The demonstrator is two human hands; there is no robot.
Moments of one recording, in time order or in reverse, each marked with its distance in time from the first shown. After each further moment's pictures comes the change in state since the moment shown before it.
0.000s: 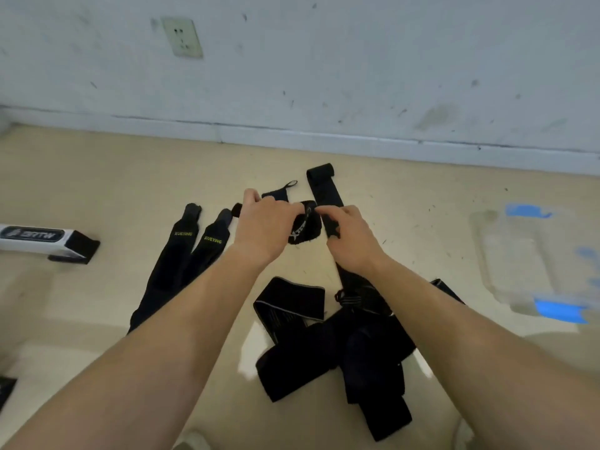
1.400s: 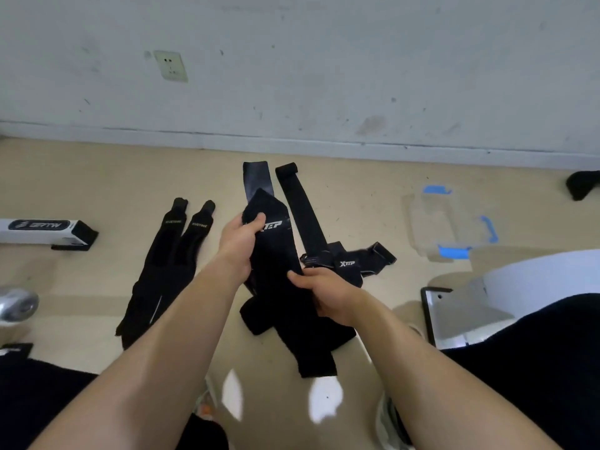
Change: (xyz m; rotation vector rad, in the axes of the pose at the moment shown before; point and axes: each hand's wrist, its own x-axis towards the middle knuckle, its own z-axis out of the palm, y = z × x) left_hand -0.155 0.061 -0.091 -1.917 -0.066 -0.772; right_hand -0.231 -0.029 -0.005 0.846 -0.427 0.441
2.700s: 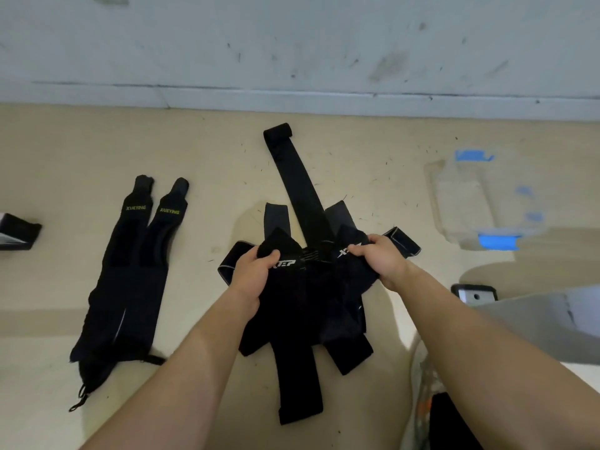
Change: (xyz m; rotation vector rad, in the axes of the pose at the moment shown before) left_hand 0.114 -0.118 0.000 0.182 0.001 -0.309; right_hand 0.157 0.031 -0.165 -0.014 0.552 0.040
